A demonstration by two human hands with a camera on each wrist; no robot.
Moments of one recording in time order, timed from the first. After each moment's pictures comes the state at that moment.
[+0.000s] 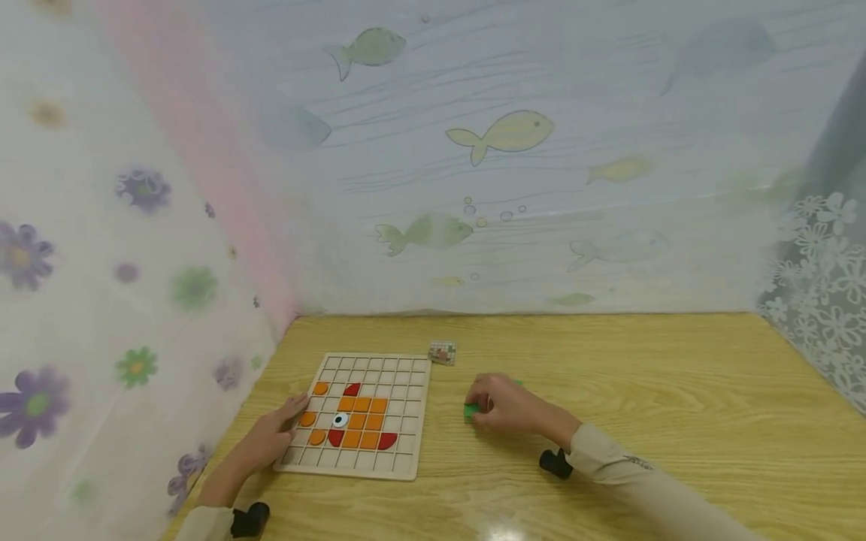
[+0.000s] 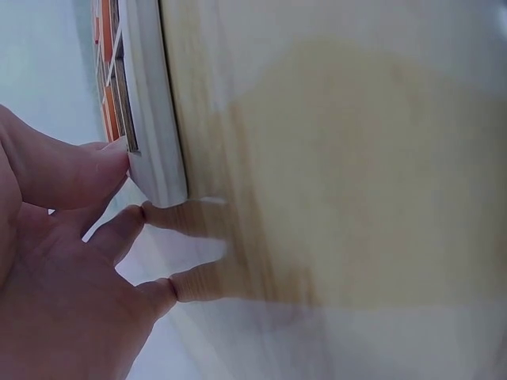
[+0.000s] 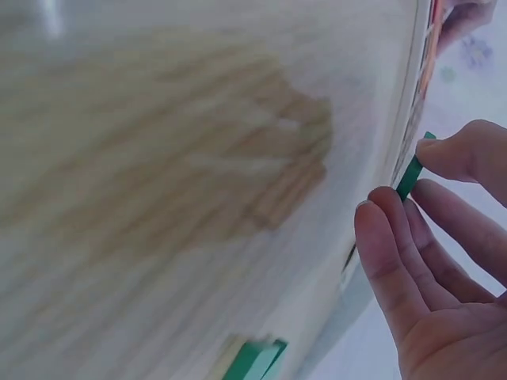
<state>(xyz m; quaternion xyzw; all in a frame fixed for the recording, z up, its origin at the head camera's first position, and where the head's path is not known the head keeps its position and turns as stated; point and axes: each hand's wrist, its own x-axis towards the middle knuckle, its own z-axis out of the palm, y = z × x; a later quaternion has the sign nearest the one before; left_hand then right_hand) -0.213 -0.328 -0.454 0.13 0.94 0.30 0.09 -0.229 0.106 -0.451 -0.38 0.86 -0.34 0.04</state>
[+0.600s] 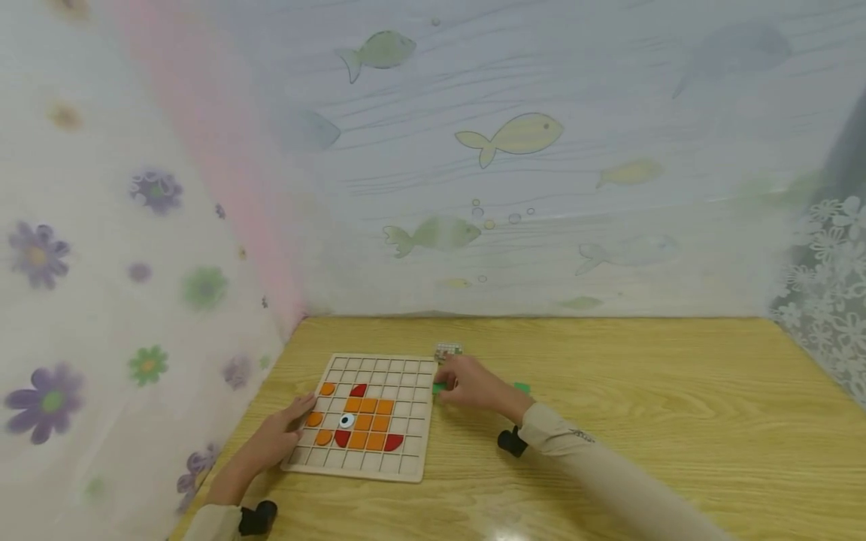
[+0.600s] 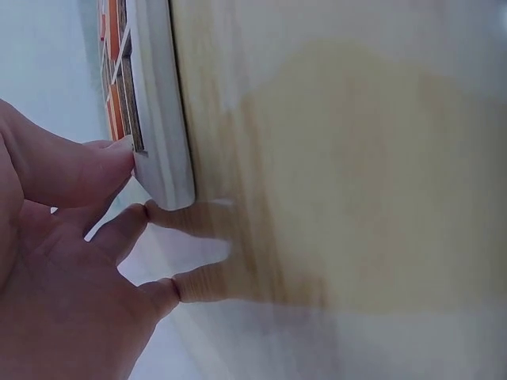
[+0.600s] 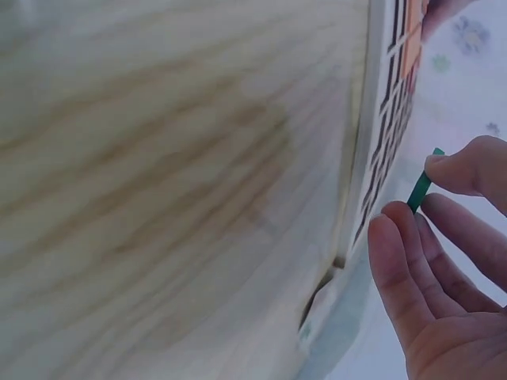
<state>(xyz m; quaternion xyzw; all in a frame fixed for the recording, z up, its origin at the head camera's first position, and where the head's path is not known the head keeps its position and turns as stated) -0.212 -0.326 -0.453 0.12 0.94 0.31 0.09 -0.272 0.050 -0.446 -0.37 0.86 -0.35 0.01</state>
